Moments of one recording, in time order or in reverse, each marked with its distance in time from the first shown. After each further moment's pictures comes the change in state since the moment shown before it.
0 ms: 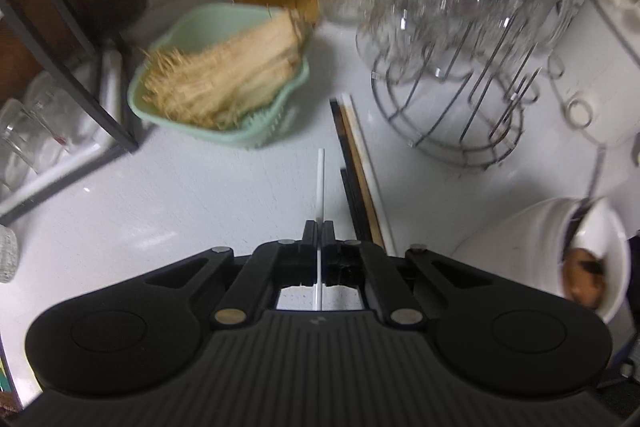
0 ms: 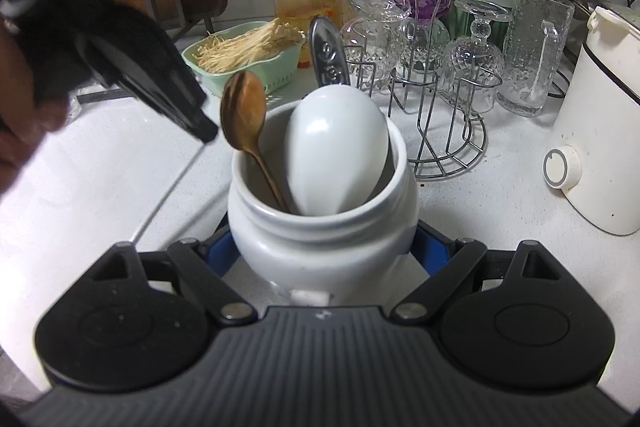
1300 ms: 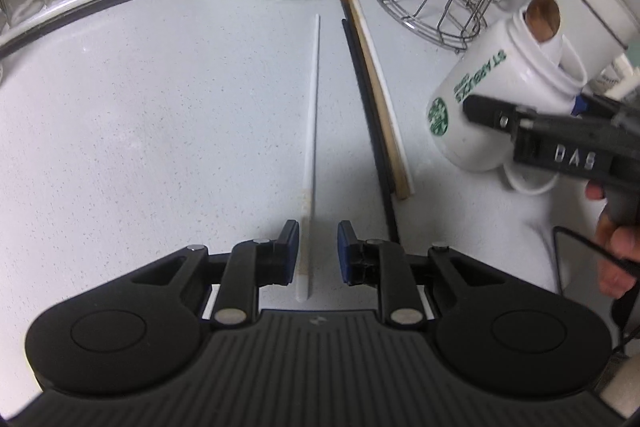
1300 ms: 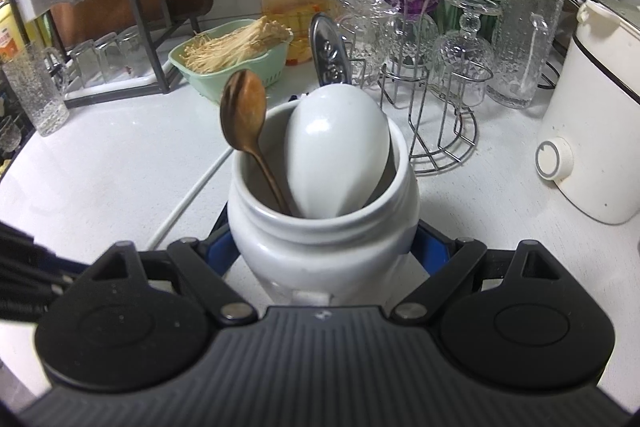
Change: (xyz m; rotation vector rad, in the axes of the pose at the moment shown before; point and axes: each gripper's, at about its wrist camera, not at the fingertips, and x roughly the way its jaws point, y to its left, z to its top) left arm -0.018 0.030 -0.152 -0.123 0.025 -0.132; right arm 0.002 0.004 0.004 0.040 0.020 -0.047
